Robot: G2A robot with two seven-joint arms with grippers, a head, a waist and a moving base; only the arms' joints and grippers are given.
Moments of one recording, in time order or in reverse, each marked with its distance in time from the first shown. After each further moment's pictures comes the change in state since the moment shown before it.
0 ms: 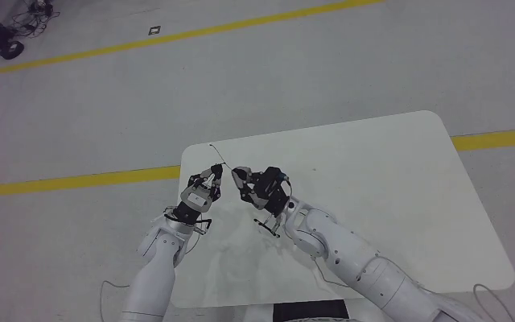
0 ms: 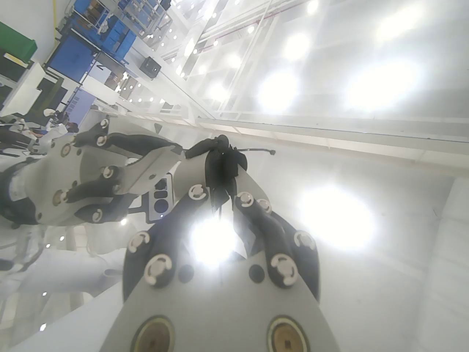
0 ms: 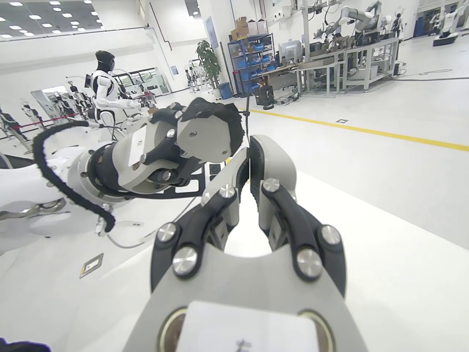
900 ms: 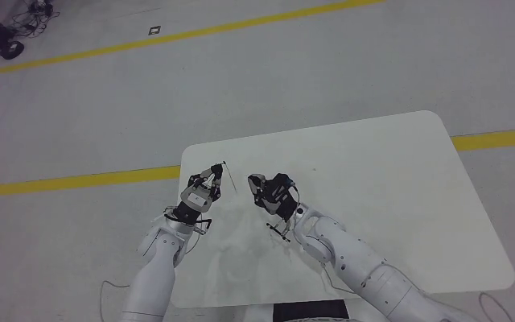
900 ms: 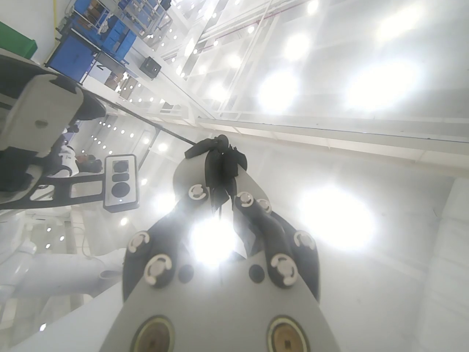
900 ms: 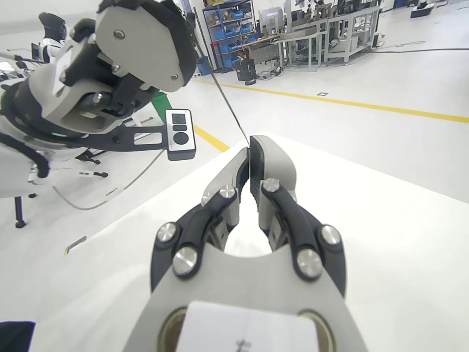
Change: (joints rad) left arm 0.000 0.000 0.000 0.000 0.000 0.000 0.000; right arm -0.063 0.018 0.054 0.033 -0.051 0.031 0.052
